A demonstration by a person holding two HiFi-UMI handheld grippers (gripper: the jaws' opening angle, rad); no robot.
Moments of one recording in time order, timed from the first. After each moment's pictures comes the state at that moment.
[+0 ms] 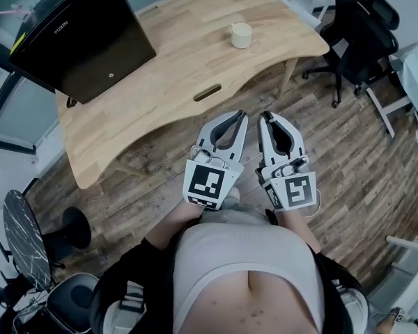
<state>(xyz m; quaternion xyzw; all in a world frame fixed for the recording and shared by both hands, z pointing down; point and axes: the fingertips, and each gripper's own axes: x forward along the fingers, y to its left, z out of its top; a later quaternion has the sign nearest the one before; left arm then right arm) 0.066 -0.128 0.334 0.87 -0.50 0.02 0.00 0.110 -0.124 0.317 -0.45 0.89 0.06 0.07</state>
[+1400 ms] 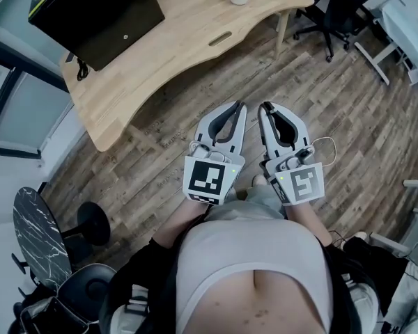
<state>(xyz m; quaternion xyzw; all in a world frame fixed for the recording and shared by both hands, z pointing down) -0.025 0.108 0.334 0.89 -0.46 0.00 0.01 0.016 0.120 0.311 -0.48 0.87 0.06 0.06</state>
